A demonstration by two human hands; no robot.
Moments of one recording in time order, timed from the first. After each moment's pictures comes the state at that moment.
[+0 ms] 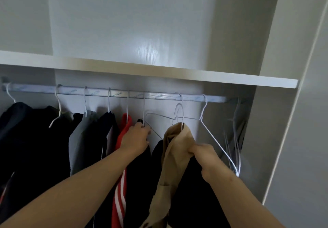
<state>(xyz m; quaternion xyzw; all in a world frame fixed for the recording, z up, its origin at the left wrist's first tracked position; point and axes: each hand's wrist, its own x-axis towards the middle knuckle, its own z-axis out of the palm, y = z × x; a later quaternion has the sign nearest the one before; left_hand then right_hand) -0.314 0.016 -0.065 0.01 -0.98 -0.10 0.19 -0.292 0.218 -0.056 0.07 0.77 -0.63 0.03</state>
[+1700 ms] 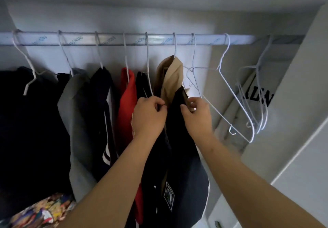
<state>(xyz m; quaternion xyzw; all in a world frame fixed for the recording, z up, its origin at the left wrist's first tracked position) -0.318 0.012 -0.106 0.08 -0.87 -0.41 0.26 -0.344 0.132 -0.118 -0.02 0.83 -0.52 -0.20</state>
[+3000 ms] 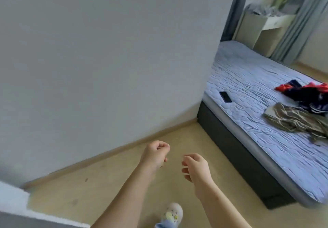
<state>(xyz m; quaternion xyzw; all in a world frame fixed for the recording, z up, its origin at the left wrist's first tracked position) 0.358 0.527 -0.268 -0.43 -0.65 -0.31 -0.54 0.477 0.498 -0.292 0.70 0.27 -0.53 -0.40</state>
